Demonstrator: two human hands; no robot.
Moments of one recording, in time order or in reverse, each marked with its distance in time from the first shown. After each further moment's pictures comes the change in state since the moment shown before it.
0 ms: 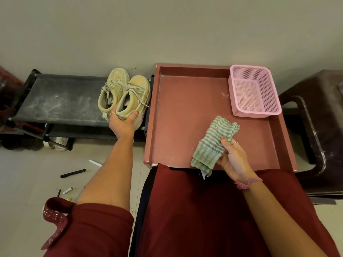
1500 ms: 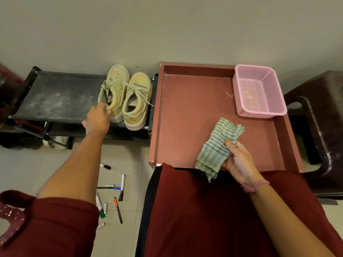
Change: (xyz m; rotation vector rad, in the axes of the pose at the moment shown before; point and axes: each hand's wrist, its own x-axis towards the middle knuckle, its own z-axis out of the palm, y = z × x) left_hand 0.071 0.014 -0.068 0.996 -0.236 0.194; right_hand 0.002 0.008 -0.006 0.016 -0.014 -0.005
